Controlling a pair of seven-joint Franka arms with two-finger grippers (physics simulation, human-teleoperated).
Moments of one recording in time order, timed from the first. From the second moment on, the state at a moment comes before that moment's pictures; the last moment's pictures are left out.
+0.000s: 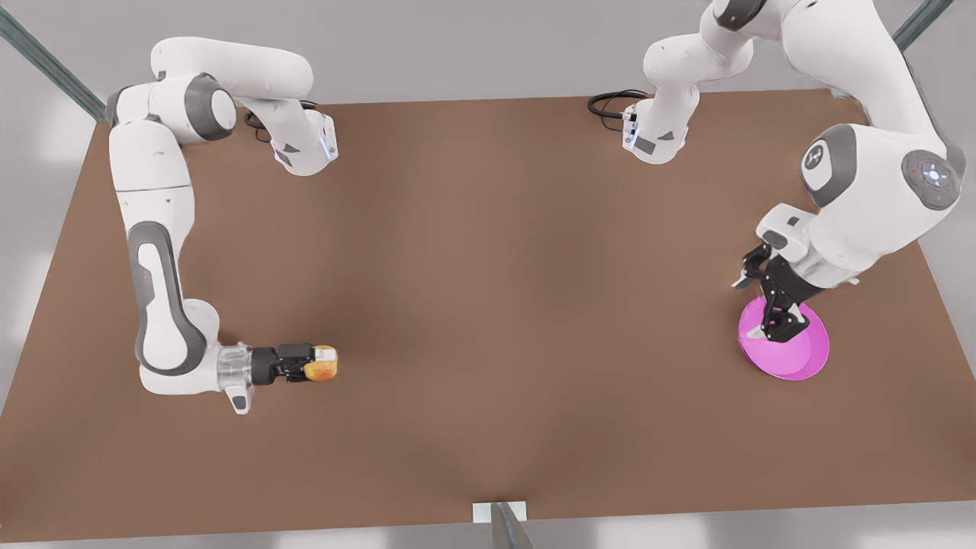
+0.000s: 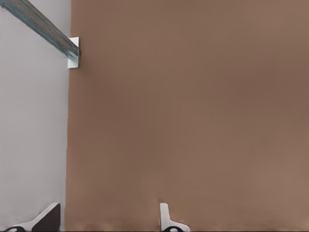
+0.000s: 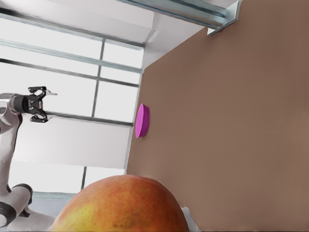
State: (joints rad) left arm 0.07 0.25 -0.19 -1.33 -0.05 1.71 1.42; right arm -0.22 0.74 0.18 -1.49 1.15 1.68 -0.79
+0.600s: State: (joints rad) left arm -0.07 0.19 0.00 -1.40 0.00 1.55 0.49; right arm -0.52 0.72 0.18 -1.43 0.73 1.56 -0.73
